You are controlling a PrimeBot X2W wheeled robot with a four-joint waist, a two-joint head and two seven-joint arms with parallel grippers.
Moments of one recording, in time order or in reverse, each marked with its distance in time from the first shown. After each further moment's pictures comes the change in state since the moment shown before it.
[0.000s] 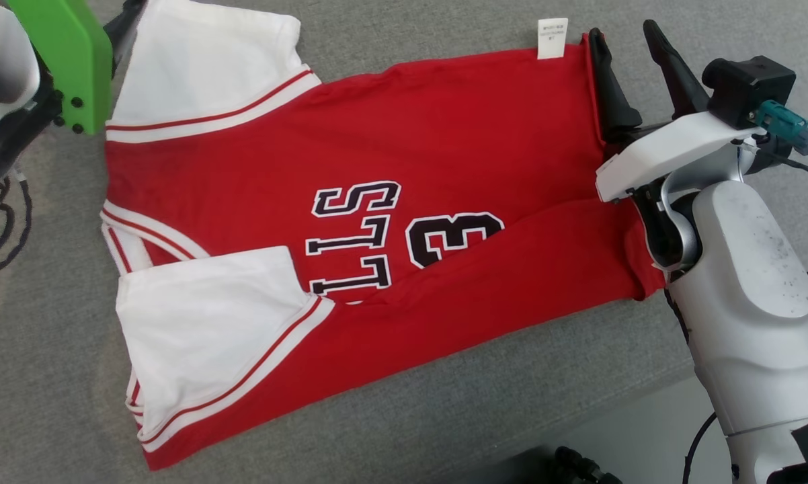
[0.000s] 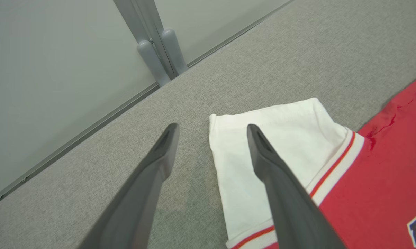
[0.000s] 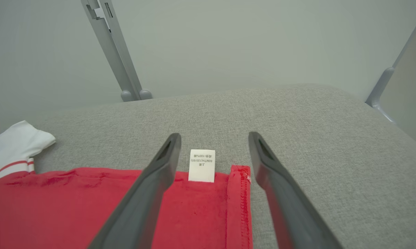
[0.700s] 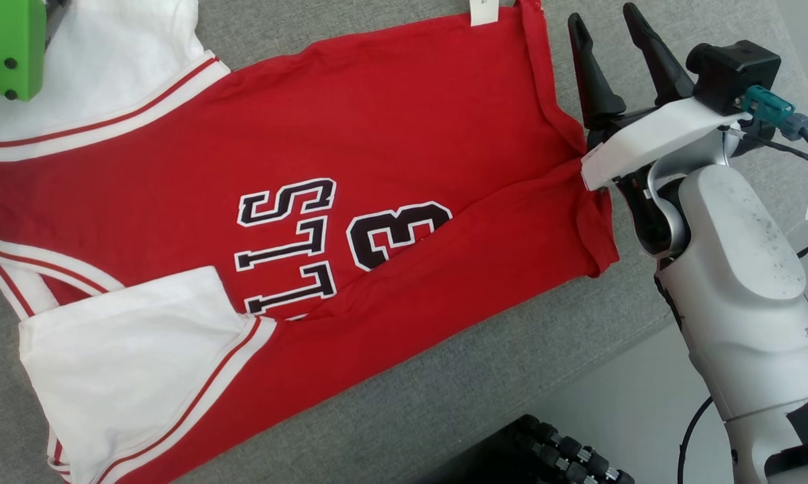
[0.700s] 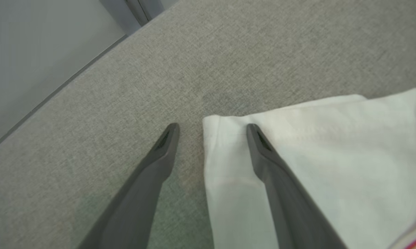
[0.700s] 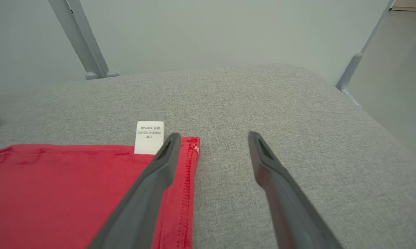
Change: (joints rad) left arm -0.194 0.058 -0.212 0.217 -0.112 0.000 0.122; right arm -0.057 -0.006 0.071 0.045 0.050 0.000 -0.039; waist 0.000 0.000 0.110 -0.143
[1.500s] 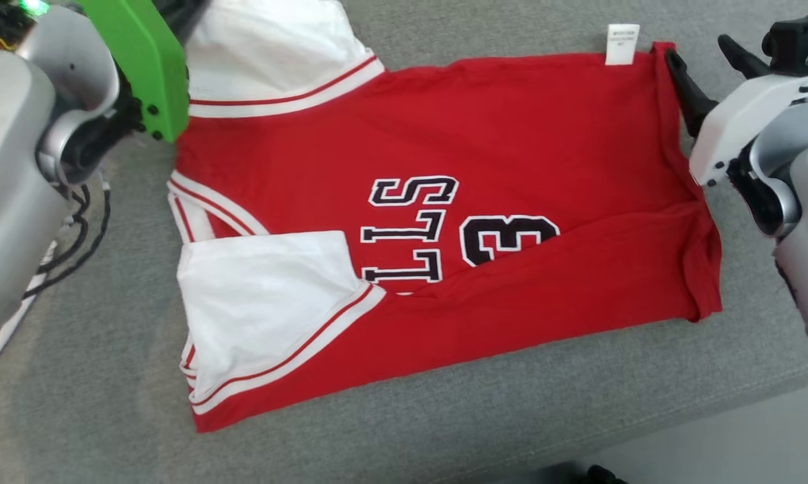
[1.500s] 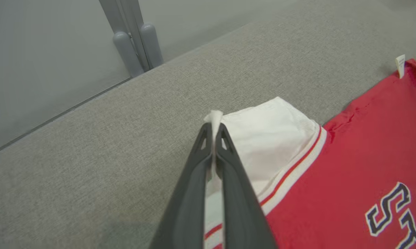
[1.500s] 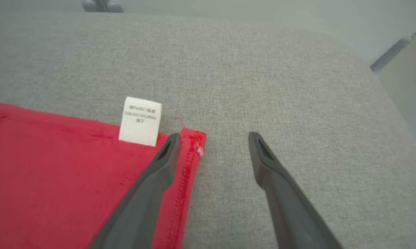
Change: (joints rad) left arm 0.084 -0.098 -0.077 -0.117 -0.188 -0.002 -0.325; right arm -0.078 -0.268 0.109 0.154 0.076 0.000 0.253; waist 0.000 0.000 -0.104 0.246
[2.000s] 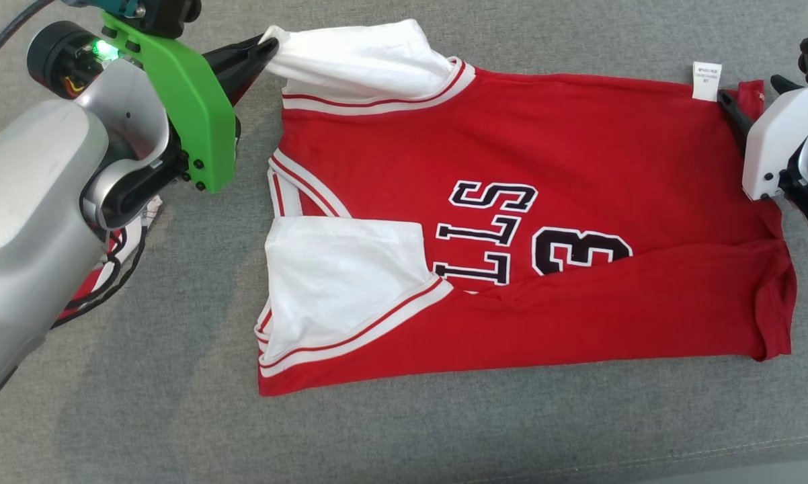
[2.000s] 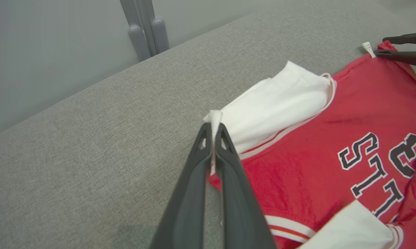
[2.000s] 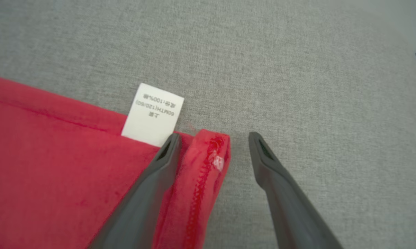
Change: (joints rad) left arm 0.055 0.018 -0.085 -0.128 -0.051 0.000 -0.055; right arm -0.051 -0.145 0.166 0.123 0.085 0.000 0.126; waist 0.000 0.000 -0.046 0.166
